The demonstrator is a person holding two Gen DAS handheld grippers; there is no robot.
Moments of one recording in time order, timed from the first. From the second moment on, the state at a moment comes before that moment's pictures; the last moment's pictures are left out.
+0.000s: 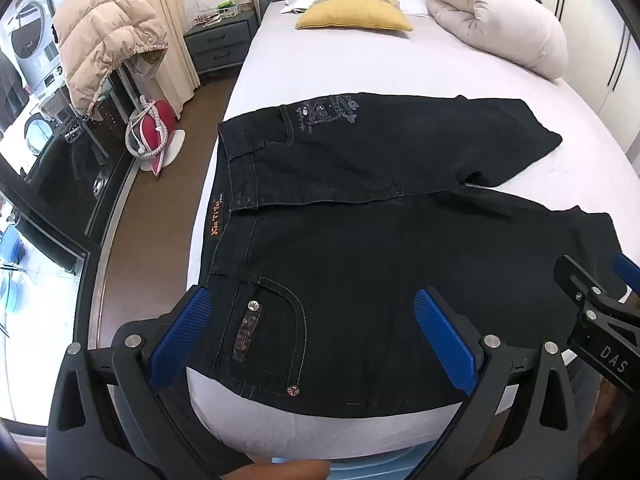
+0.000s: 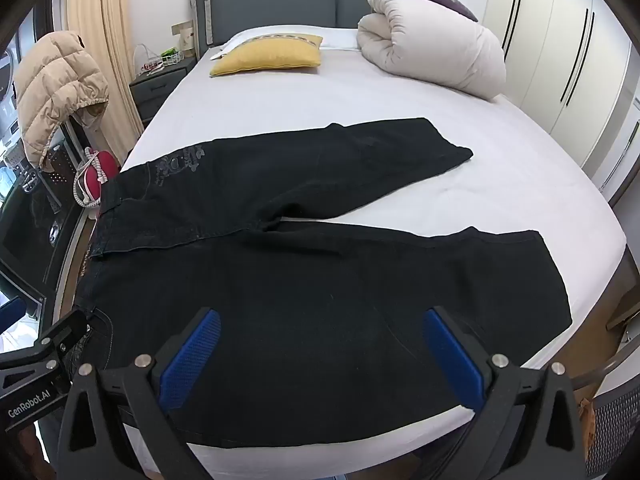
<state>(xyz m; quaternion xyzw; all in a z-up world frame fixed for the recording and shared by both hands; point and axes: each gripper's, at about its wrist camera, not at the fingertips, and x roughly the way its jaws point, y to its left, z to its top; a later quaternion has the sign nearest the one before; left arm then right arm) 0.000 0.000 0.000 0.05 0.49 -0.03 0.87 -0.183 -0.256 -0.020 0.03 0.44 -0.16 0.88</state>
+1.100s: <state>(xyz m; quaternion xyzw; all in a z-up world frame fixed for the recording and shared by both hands) 0.000 0.002 -0.004 0.05 0.50 -0.03 0.87 -0.184 -0.257 -0.022 0.03 0.44 -0.16 0.88</state>
